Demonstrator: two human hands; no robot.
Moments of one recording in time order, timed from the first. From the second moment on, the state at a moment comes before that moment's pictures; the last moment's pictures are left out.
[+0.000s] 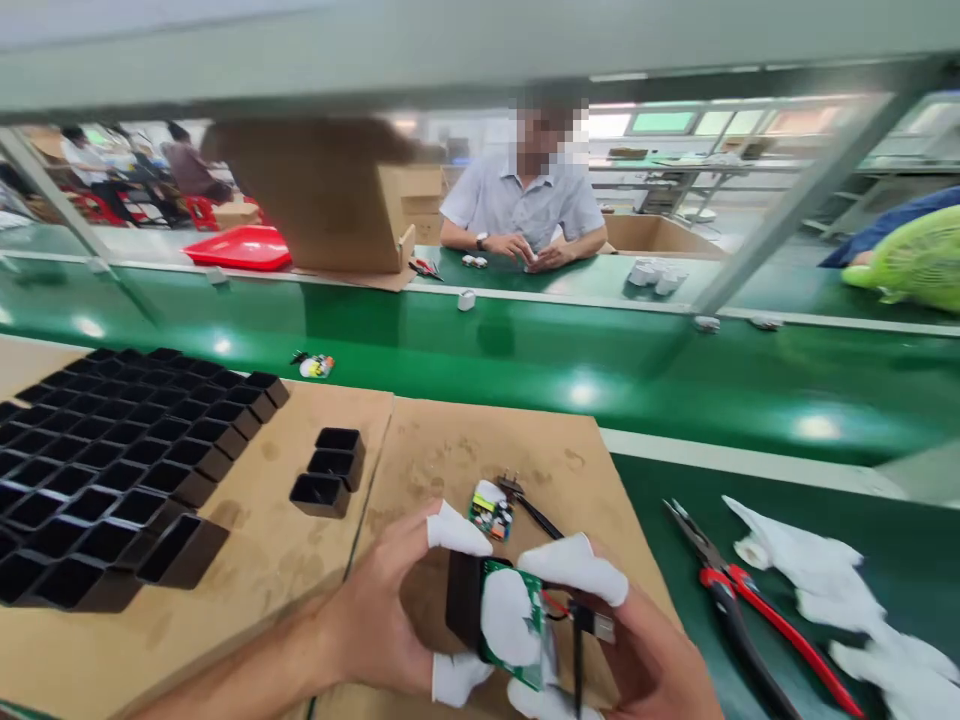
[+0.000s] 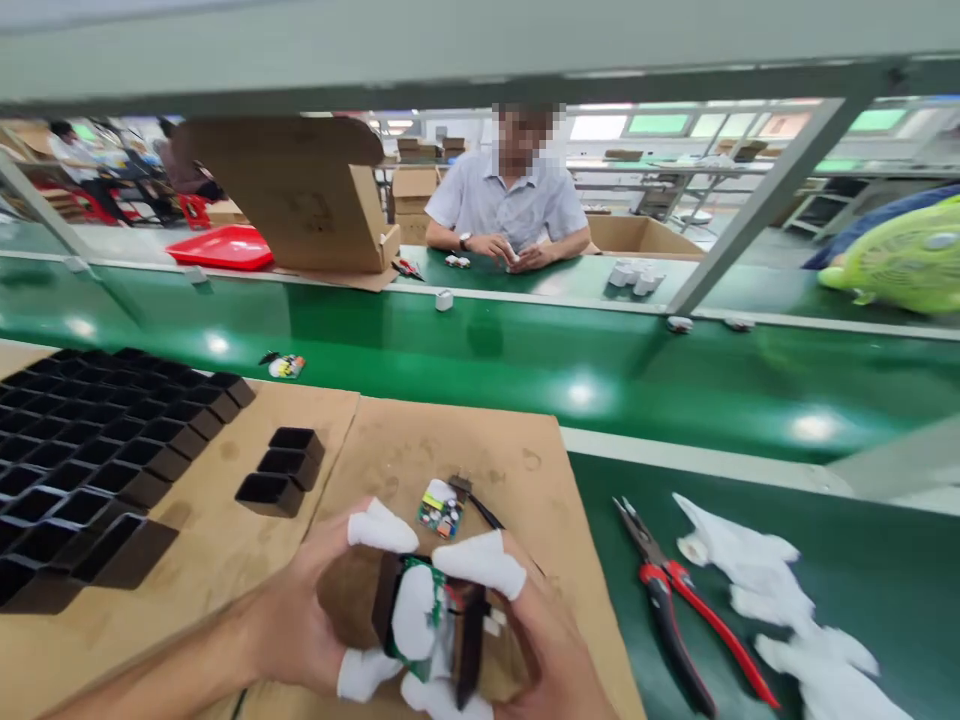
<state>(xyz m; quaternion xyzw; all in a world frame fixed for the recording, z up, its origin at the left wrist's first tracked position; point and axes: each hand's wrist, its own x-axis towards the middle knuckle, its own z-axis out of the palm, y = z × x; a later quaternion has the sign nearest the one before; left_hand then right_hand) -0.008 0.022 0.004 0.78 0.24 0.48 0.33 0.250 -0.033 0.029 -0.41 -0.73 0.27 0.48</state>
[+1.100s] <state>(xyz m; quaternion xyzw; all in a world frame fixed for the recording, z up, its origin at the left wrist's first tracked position) -0.008 0.017 0.004 0.77 0.21 0.46 0.39 0.241 -0.049 0.059 -0.41 -0.72 0.34 0.45</state>
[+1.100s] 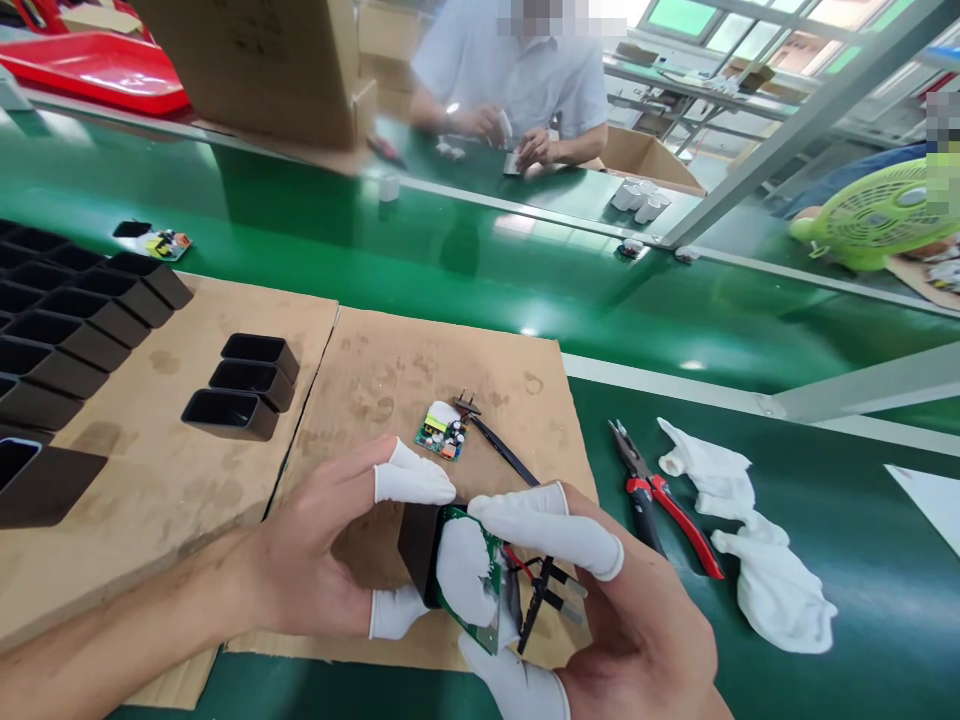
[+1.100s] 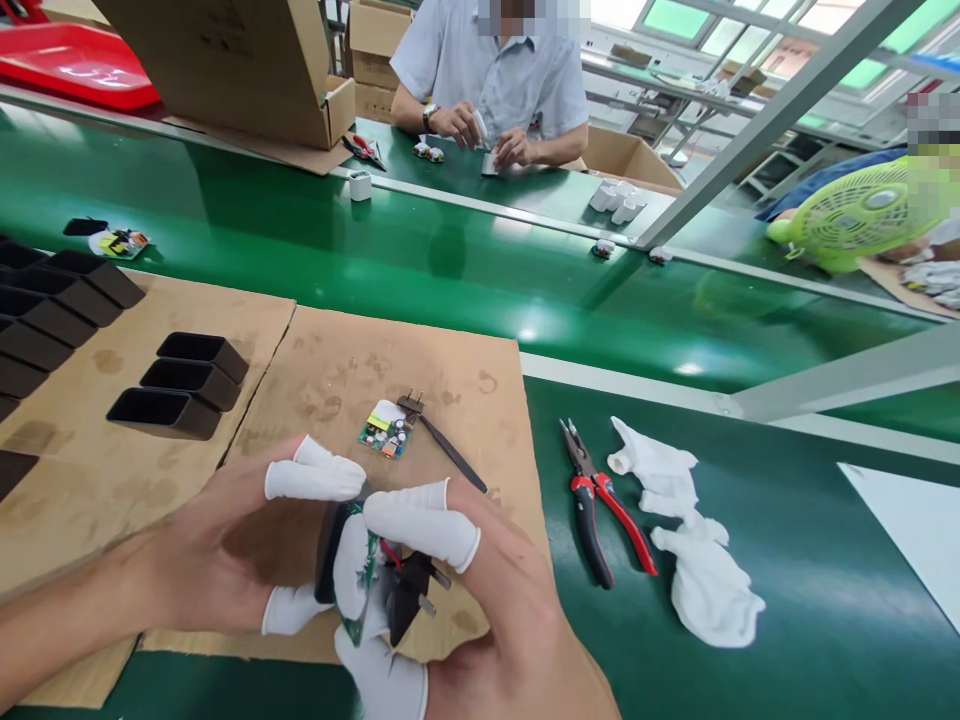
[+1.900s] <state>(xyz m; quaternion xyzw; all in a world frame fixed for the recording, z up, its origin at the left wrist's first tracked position) -0.007 0.017 0.007 0.78 0.21 0.46 0.37 0.240 -0.043 0.059 -0.40 -0.76 0.31 0.41</state>
